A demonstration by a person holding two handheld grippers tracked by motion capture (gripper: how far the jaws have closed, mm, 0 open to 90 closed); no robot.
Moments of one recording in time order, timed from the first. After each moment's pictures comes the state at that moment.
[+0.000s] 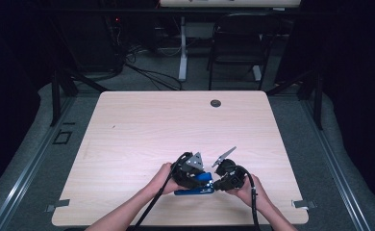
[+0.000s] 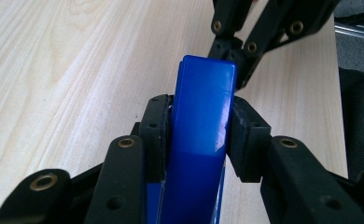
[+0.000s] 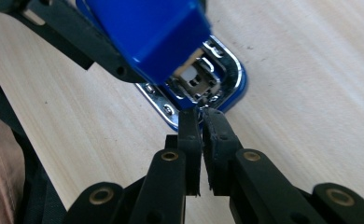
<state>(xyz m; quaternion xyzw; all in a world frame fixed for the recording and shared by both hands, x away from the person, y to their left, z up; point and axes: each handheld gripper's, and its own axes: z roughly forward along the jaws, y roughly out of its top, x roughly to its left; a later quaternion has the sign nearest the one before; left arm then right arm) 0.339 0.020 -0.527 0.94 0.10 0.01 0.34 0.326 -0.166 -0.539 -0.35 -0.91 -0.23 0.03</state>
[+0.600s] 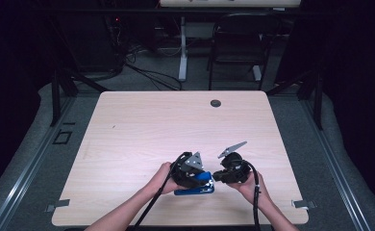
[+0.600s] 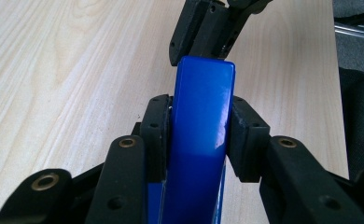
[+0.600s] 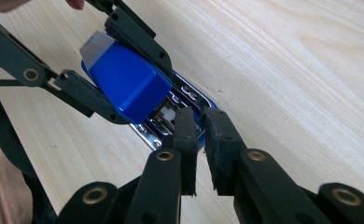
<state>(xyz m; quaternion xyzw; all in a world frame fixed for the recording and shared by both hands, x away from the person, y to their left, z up) 0.340 0.022 -0.528 0.93 0.09 0.01 0.35 0.332 -0.179 -0.521 -0.37 -0.88 -0.29 0.00</state>
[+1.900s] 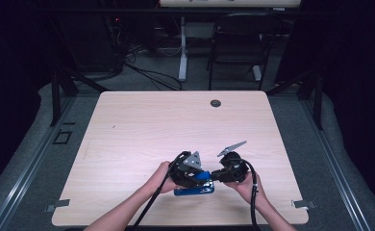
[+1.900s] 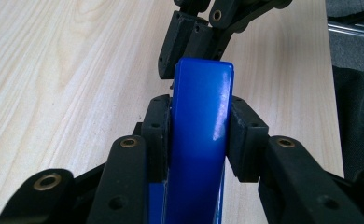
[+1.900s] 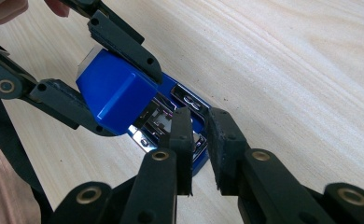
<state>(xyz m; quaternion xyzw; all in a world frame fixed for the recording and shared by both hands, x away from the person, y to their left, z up) 0.340 0.026 -0.523 0.93 0.08 0.01 0.35 0.337 -0.177 -0.528 -0.39 -0.87 -0.31 0.01</state>
